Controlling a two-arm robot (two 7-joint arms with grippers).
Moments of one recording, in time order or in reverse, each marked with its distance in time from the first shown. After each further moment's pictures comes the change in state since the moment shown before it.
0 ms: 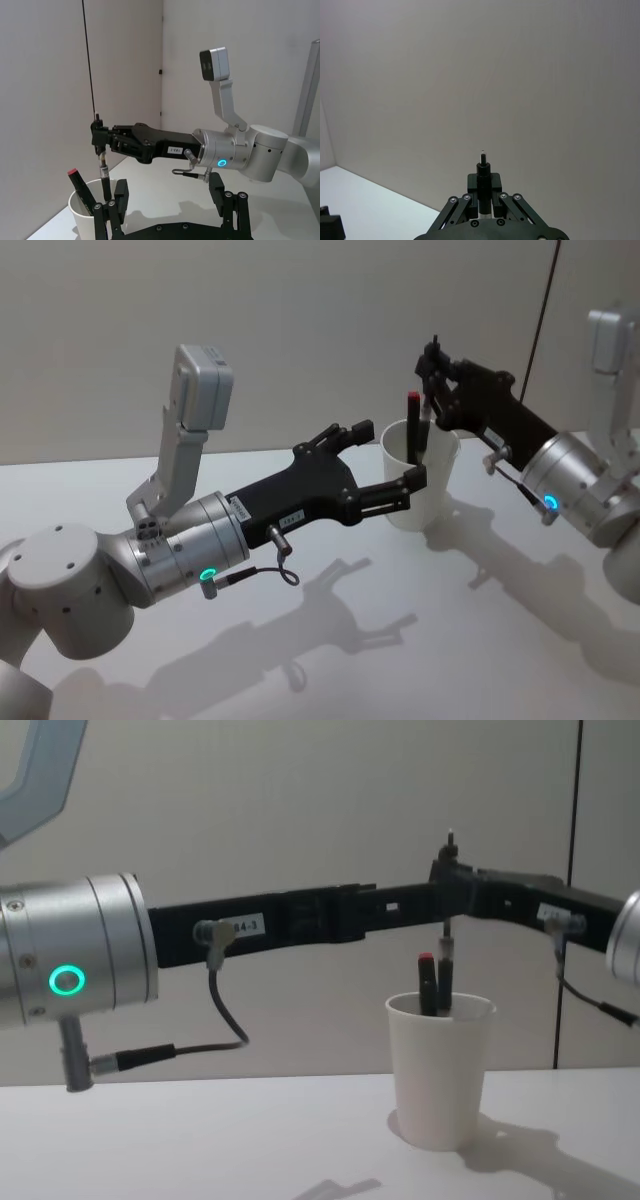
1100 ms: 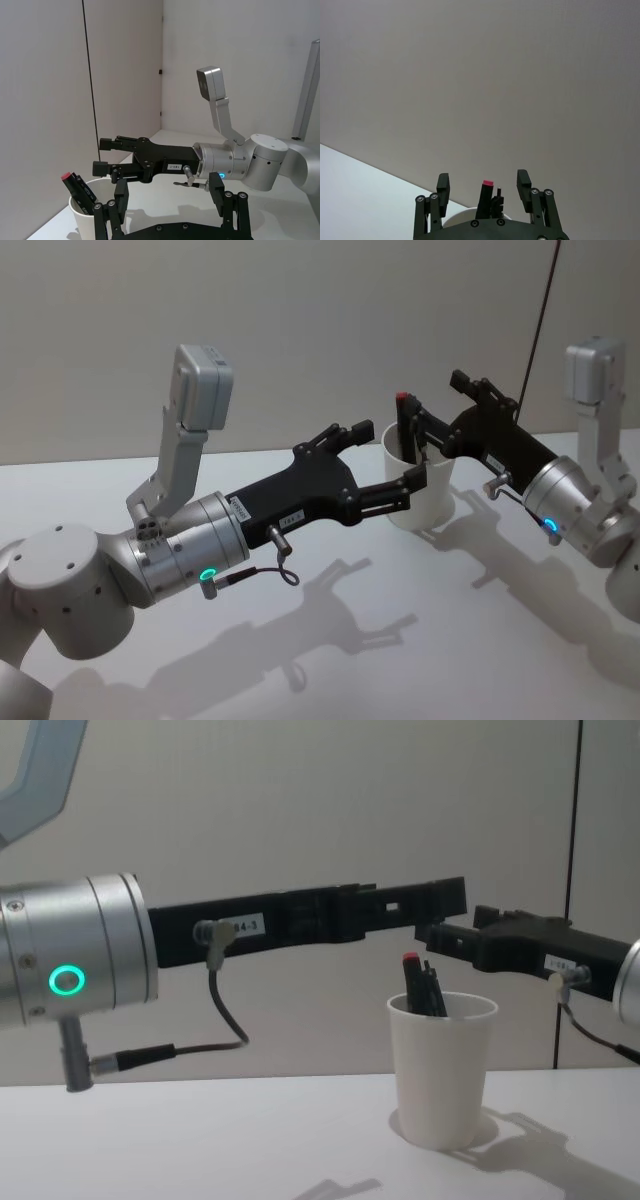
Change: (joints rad) left arm 0.000 0.000 0.000 0.000 0.000 0.000 0.000; right arm -0.019 0.010 -0.010 0.034 -0.093 -0.022 -0.037
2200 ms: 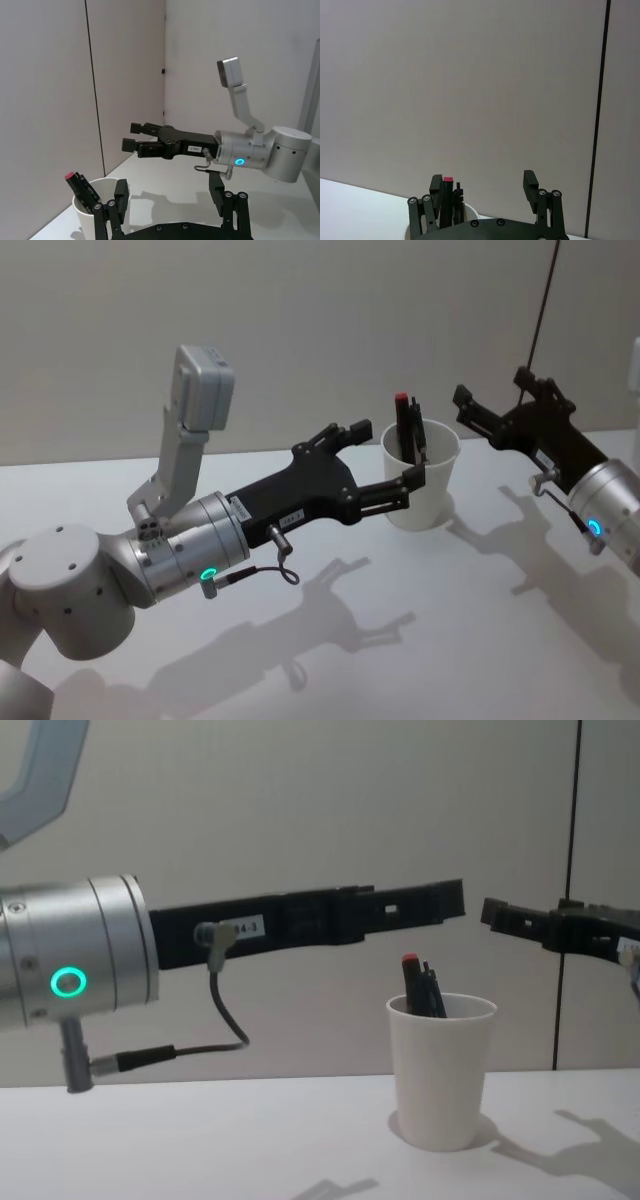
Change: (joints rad) left arm 0.001 -0.001 0.001 0.001 0.008 -0.003 0.012; right arm -0.092 0.062 0.045 -0.147 0.097 0.080 -0.154
